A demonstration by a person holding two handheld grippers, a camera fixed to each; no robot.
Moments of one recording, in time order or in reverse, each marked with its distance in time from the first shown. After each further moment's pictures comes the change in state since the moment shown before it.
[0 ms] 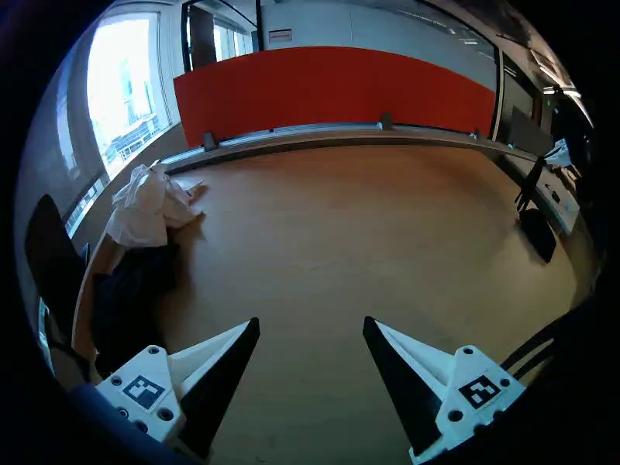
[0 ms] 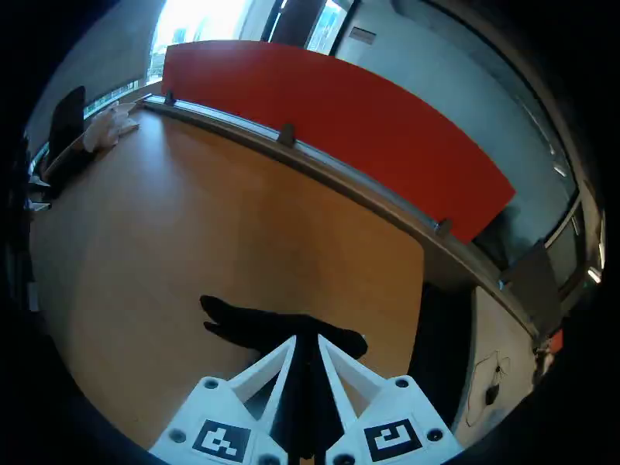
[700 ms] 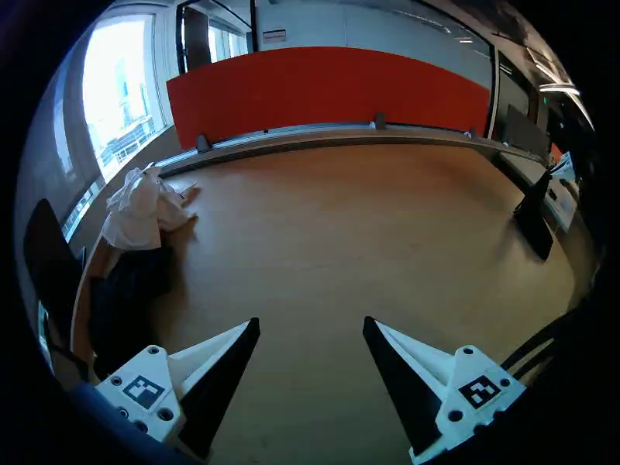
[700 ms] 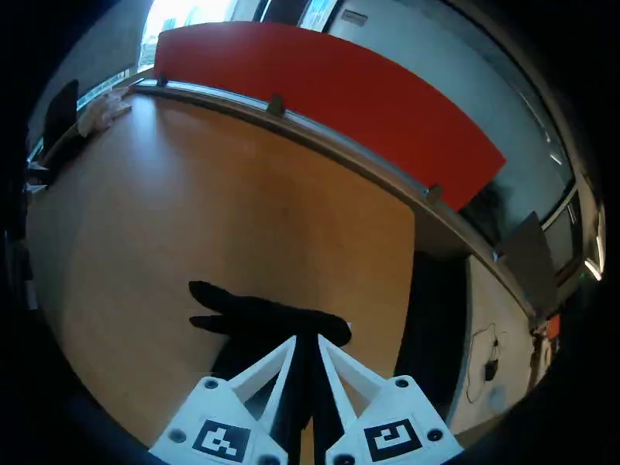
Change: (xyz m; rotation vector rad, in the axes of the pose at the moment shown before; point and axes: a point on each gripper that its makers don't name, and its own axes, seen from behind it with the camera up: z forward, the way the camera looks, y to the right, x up) left arm 0.003 0.011 0.002 -0.018 0.002 0.014; right arm -0.070 0.013 -0.020 -0.033 -0.099 0.027
